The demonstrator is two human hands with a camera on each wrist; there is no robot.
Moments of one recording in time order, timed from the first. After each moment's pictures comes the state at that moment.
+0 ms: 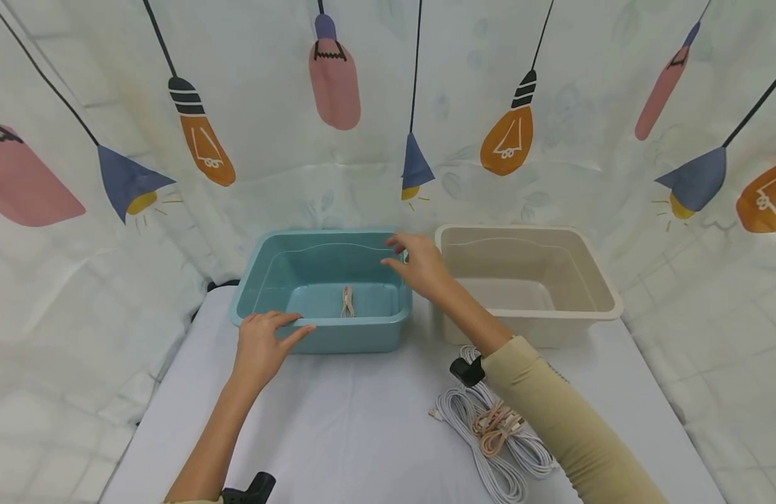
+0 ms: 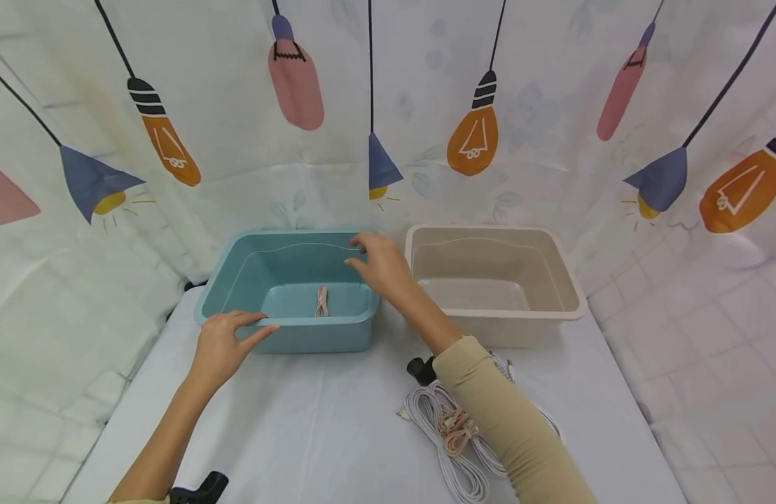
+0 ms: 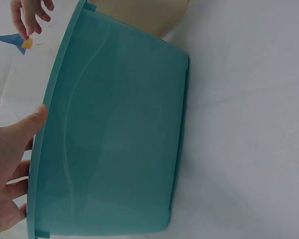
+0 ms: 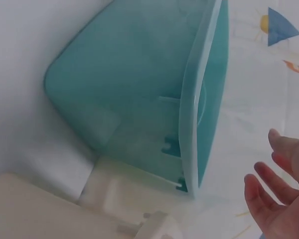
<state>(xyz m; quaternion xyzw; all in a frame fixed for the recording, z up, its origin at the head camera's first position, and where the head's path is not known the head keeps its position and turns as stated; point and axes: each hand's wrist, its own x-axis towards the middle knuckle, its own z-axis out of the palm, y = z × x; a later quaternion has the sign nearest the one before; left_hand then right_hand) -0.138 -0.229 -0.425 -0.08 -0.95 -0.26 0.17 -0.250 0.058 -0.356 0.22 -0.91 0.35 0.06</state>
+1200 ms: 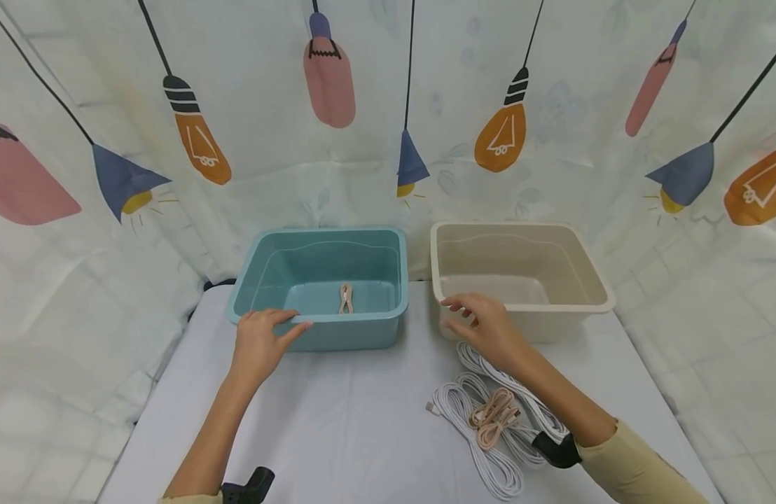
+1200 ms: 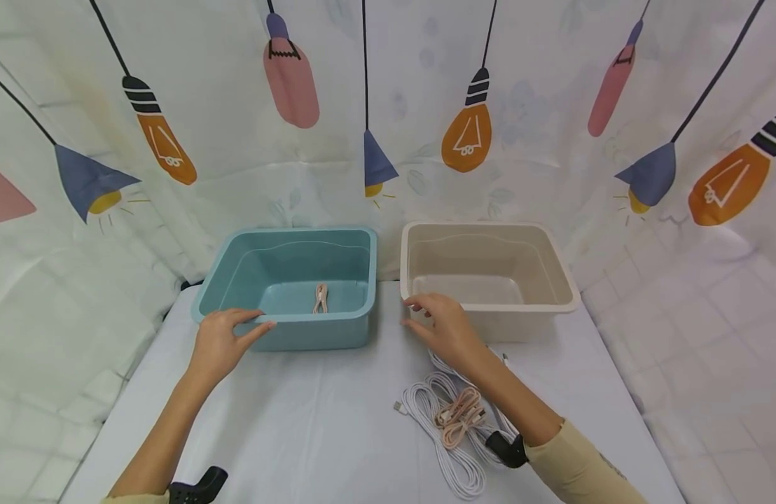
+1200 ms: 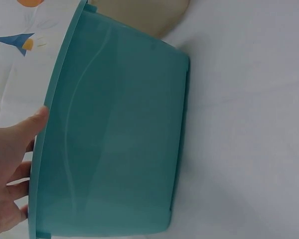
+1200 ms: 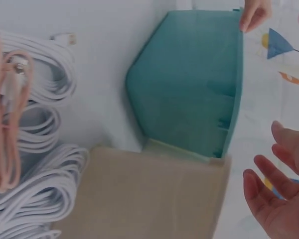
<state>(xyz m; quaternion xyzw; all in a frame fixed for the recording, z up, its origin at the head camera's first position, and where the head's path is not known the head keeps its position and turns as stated) -0.139 -0.230 -0.424 -0.07 -0.95 -0.27 0.13 -0.150 0.160 -0.399 0.25 -0.89 0.36 0.10</state>
